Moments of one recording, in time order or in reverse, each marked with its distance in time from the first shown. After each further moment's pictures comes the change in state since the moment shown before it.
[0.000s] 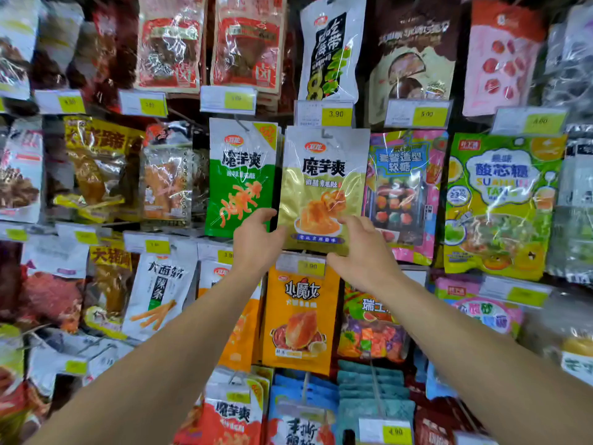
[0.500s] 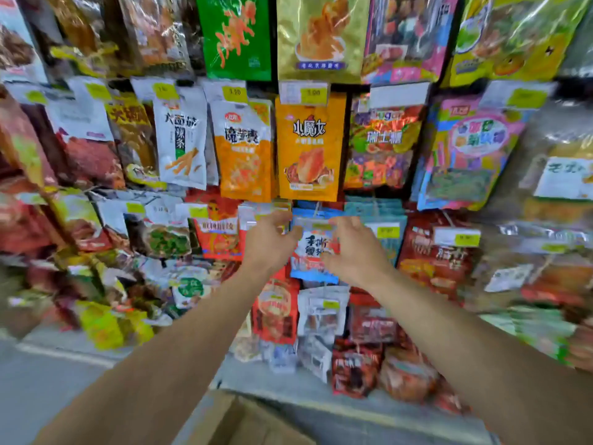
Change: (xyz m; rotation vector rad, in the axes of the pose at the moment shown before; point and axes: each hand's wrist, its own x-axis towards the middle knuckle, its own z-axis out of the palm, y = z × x) left_hand -0.252 -0.070 -0.013 0.139 -0.361 -0.316; right_hand -0.241 0.010 0.087 0.080 -0.380 0.182
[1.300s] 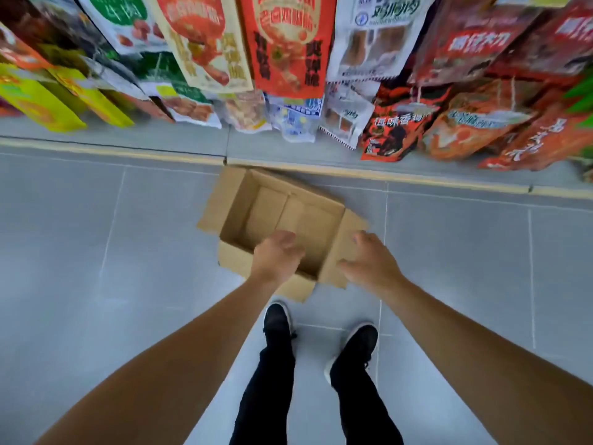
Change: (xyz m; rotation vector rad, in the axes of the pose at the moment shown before) left_hand -0.263 -0.424 0.146 0.124 -0.637 -0.805; right_hand -0.262 0.110 0.434 0.140 -0.775 0.667
